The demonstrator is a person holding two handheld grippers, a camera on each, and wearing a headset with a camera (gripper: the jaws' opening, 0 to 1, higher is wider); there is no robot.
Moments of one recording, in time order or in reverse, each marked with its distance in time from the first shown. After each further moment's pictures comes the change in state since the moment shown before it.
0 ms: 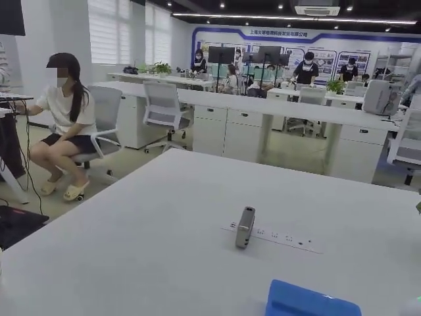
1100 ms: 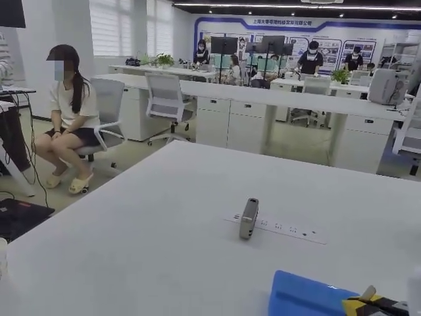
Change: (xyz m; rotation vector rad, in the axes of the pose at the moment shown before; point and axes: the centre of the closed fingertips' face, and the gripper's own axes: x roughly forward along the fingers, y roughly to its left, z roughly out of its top) left arm 0.001 -0.001 -0.004 0.008 0.017 -0.003; right arm 0.006 -0.022 0.025 -0.011 -0.036 -0.024
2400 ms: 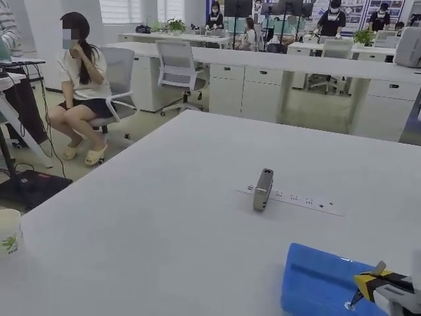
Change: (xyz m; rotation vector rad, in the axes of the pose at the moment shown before) left arm 0.003 -0.002 -0.008 0.006 0.046 -0.006; right arm 0.042 -0.023 -0.026 0.026 0.069 -0.008
